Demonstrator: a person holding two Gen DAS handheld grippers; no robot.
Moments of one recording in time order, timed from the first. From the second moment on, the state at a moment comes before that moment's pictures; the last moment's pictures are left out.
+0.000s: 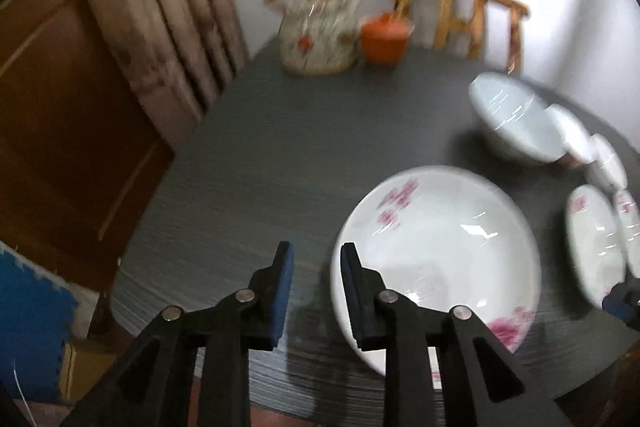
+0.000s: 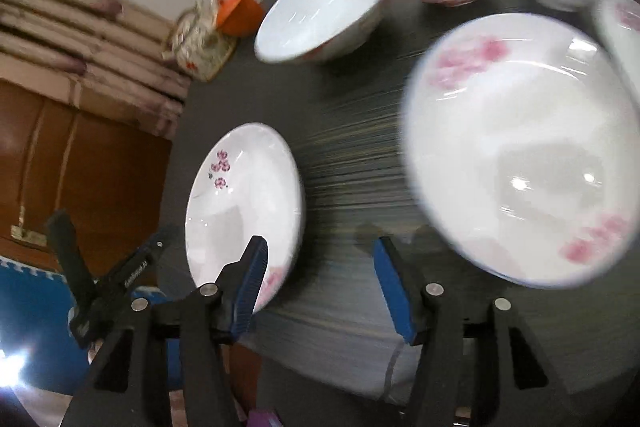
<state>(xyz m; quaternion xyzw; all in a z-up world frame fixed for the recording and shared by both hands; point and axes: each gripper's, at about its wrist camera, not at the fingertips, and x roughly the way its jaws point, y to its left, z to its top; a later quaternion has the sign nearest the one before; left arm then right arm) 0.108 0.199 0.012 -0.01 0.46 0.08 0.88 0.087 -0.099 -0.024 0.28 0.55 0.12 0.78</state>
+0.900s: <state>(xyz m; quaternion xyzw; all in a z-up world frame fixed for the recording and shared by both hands) 0.209 -0.027 -0.058 0.01 0.60 -0.13 0.79 0.094 -0.261 -0.068 0.40 0.54 0.02 0.74</state>
